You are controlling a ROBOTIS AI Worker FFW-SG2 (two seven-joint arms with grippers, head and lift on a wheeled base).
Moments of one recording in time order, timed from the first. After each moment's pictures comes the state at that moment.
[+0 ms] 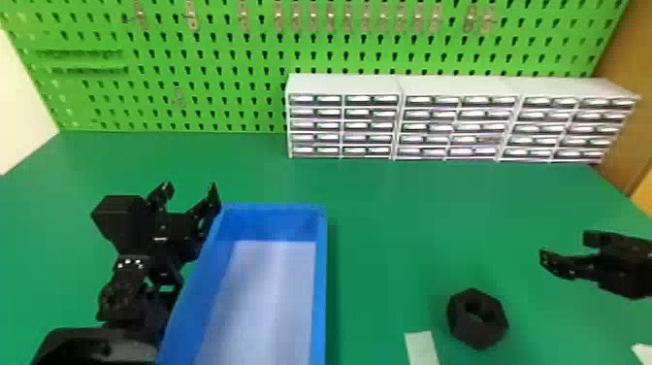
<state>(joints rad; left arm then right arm) 0.11 0.04 0.04 -1.82 0.05 0.03 -0.05 -0.05 -0.15 -0.42 -1.94 0.31 0.82 1.09</state>
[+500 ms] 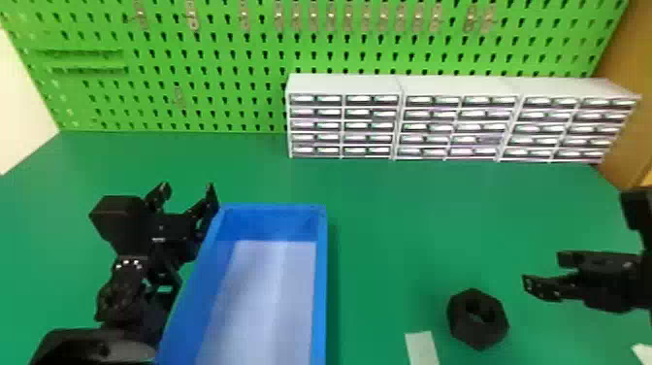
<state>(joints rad) 0.11 0.04 0.04 -1.82 0.05 0.03 -0.05 -0.06 -0.18 -0.33 -1.93 0.47 0.92 1.29</state>
